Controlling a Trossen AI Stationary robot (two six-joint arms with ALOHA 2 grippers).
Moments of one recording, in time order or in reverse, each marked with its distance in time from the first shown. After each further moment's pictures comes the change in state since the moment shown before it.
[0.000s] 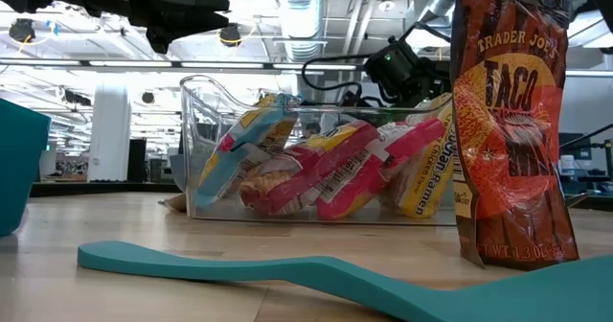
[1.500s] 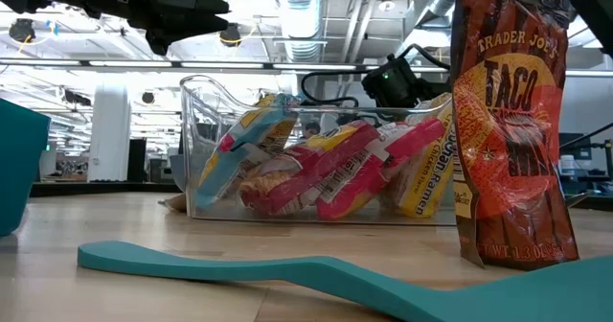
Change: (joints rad) left arm 0.000 0.000 0.000 -0.015 0.000 -0.008; right arm -0.008 0.131 0.001 0.181 0.026 0.029
